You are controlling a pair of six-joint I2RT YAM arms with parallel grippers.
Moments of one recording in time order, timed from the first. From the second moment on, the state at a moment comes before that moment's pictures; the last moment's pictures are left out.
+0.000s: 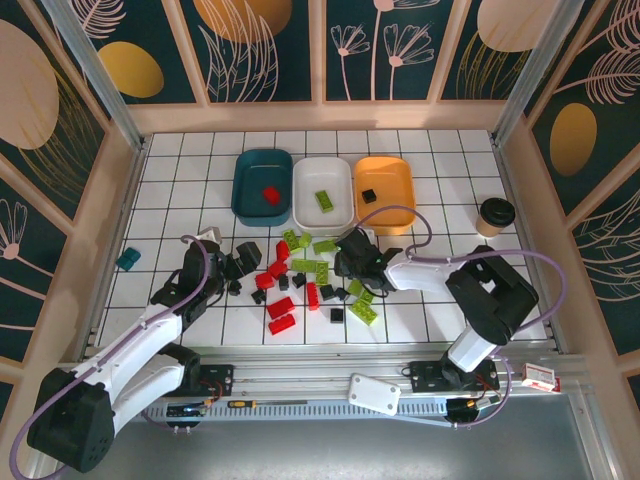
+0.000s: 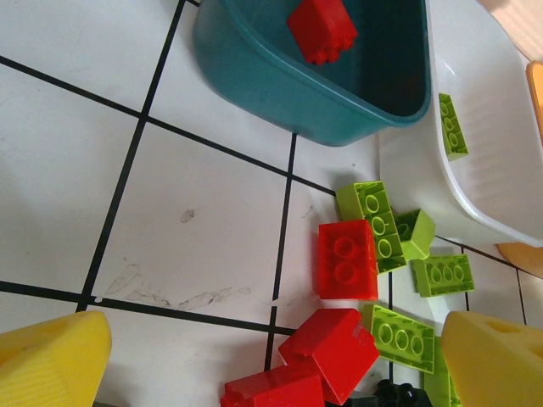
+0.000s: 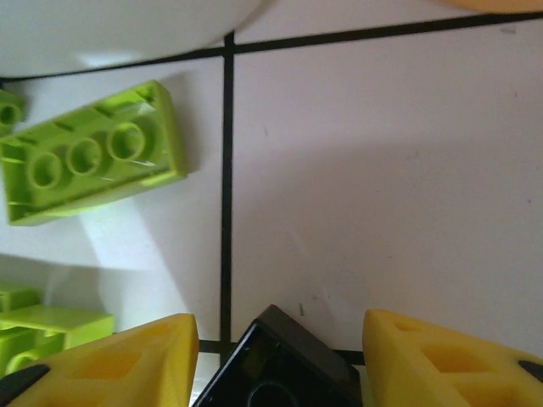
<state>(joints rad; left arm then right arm) -0.39 0.91 0.38 -0.10 -0.02 -0.77 0.81 1.64 0.77 -0.15 0.24 0.74</state>
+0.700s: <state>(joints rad) -0.39 0.91 0.38 -0.10 -0.03 -0.77 0.62 1.41 0.90 -0.16 0.22 0.60</state>
